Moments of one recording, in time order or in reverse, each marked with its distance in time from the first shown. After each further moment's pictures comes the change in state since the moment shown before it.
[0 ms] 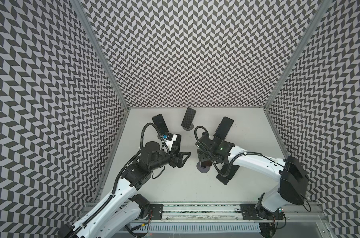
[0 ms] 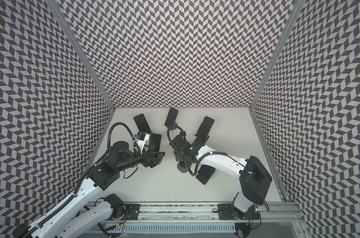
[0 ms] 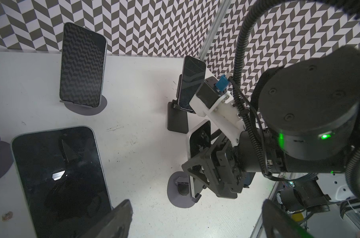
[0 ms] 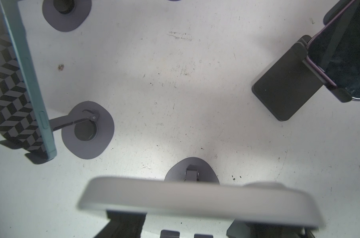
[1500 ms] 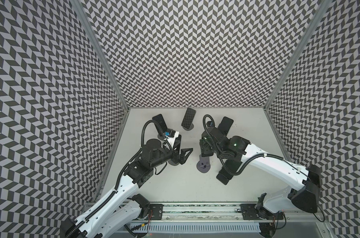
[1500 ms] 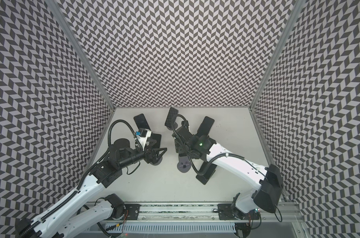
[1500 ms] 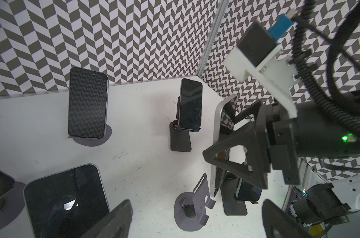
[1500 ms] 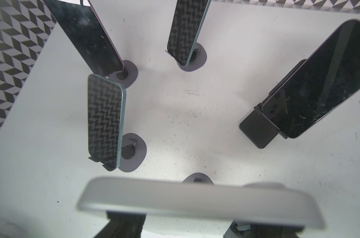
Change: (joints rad) left arm -0.013 0.058 0.029 0.112 -0.034 0.085; right arm 0.000 -0.151 0.154 -0.093 0.062 -0.052
